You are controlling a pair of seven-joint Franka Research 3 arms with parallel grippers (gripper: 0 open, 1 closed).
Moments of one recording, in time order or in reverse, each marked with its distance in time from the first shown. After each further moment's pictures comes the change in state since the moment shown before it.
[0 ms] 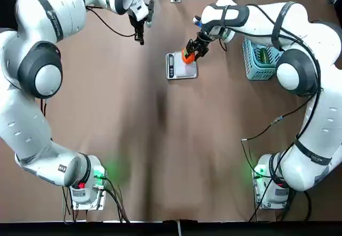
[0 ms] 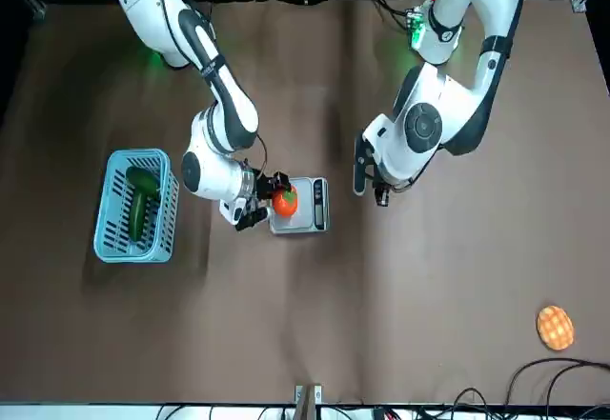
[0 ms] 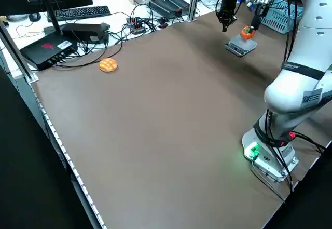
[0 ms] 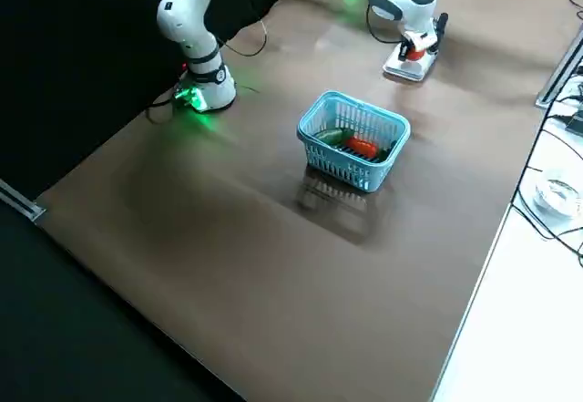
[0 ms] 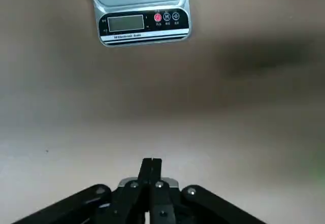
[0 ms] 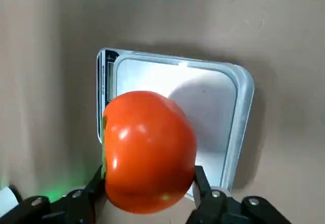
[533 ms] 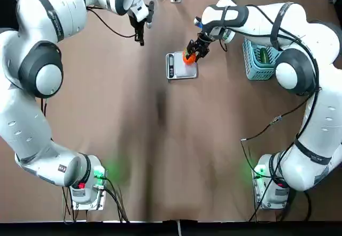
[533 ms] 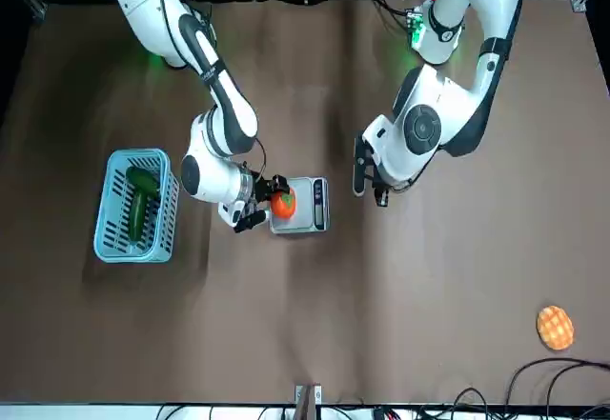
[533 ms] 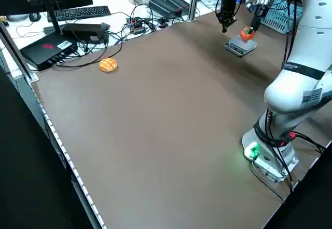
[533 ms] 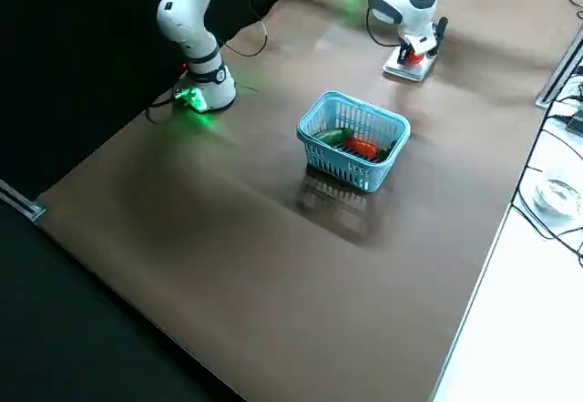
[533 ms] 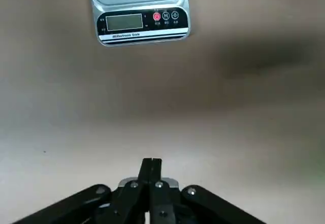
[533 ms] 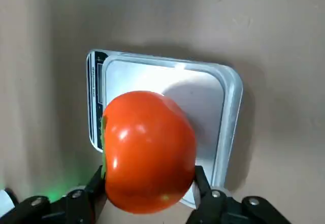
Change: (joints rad) left arm -0.001 0.006 0.000 0.000 0.000 0.000 0.000; right arm 0.000 0.015 -0.010 0.003 0.001 0.000 0.000
